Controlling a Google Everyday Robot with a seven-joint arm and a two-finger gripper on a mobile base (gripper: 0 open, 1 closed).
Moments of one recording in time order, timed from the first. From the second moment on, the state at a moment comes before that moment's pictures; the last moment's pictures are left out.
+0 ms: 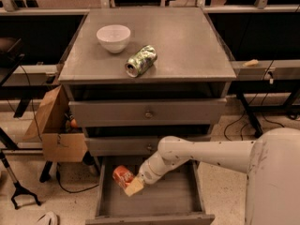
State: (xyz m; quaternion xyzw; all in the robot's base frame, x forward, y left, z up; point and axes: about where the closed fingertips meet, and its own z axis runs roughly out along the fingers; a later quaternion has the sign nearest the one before) arm 0.485 0.064 0.423 -0.44 0.83 0.33 0.09
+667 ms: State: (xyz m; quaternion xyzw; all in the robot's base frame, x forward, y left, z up) arm 0.469 0.019 0.301 -0.30 0.89 0.35 0.07
